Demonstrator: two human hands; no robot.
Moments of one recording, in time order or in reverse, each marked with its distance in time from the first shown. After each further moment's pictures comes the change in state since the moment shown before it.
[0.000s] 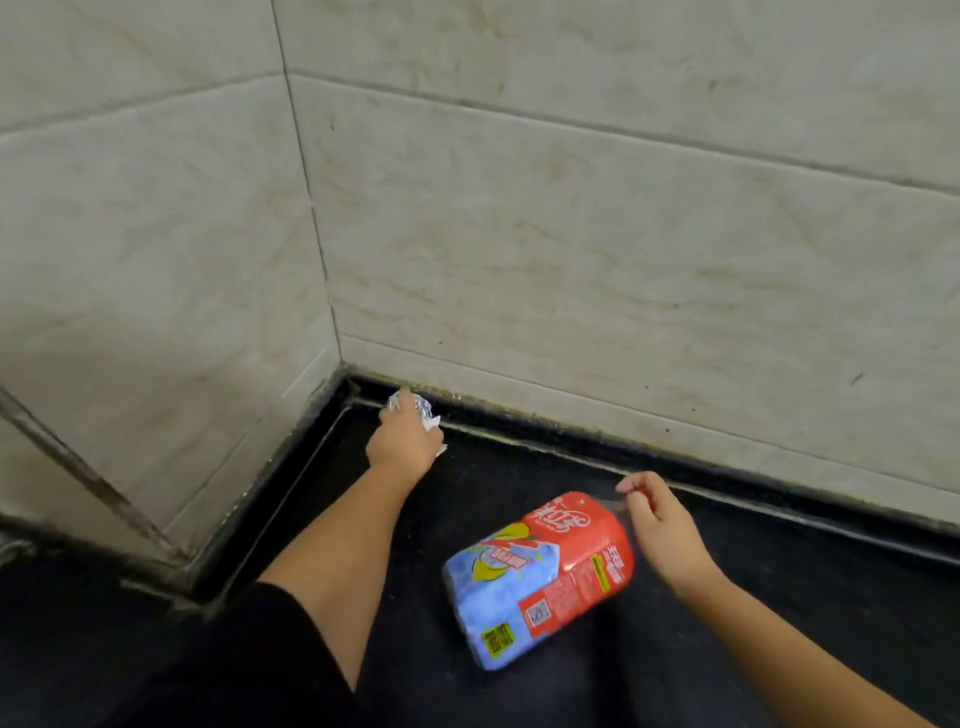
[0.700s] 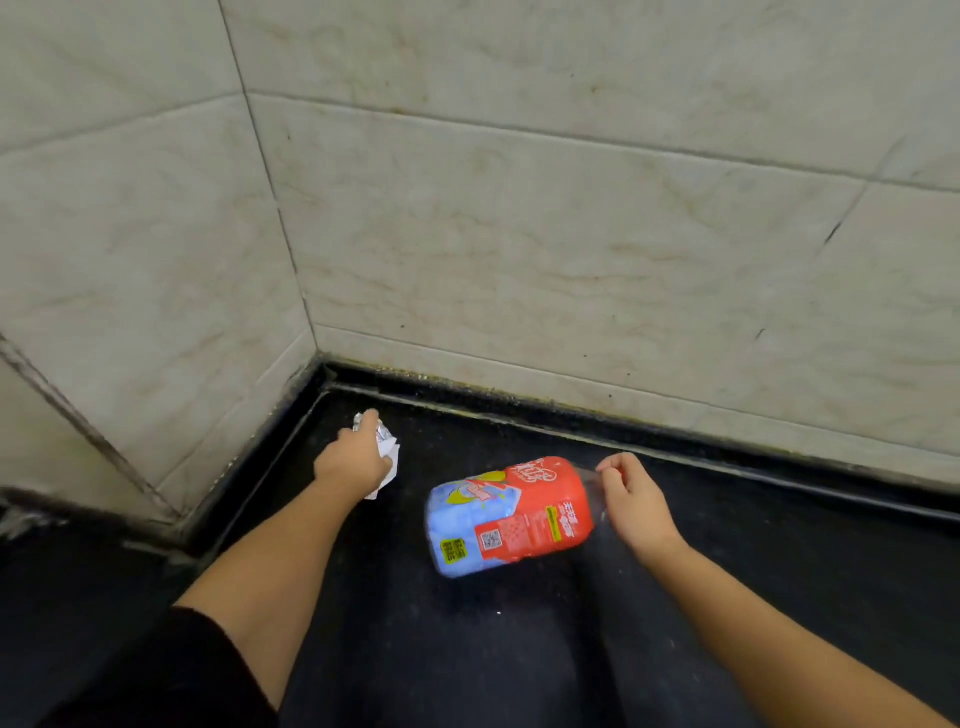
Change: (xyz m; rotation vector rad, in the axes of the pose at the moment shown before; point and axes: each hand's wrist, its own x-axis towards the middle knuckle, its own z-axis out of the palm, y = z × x) left_hand -0.067 -0.032 -0.009 0.265 -0.072 0.091; right_hand -0.037 0.009 -0.036 0.048 0.037 0.067
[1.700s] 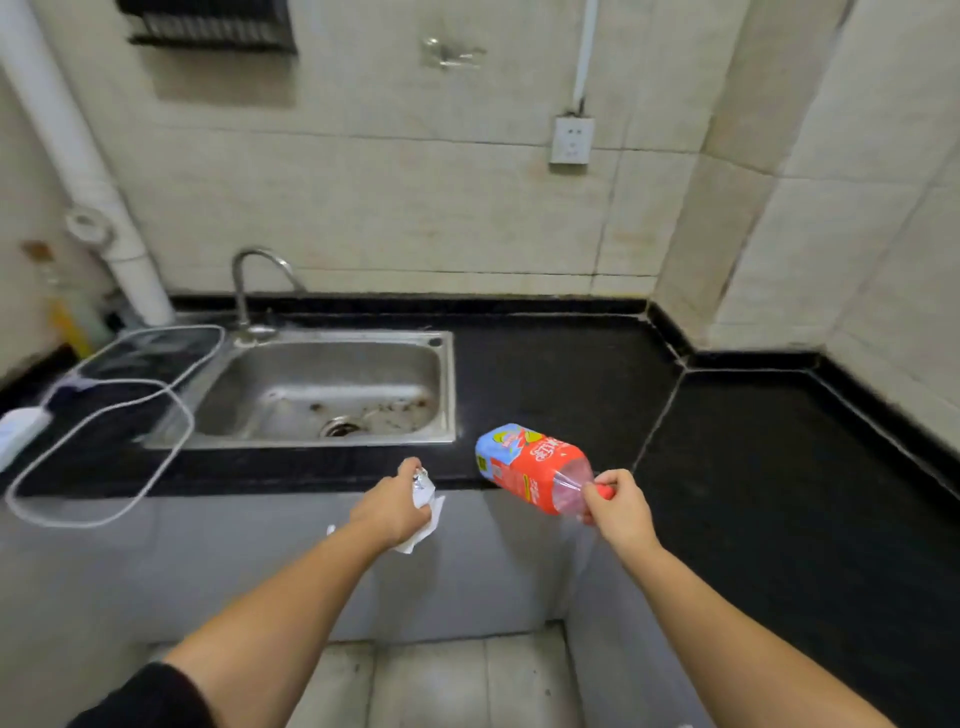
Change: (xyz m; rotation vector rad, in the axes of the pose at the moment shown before) left_hand -0.761 -0.069 0.165 -0.374 0.444 -0.986; right_hand -0.438 0.050 -0.033 -0.033 -1.067 -0.468
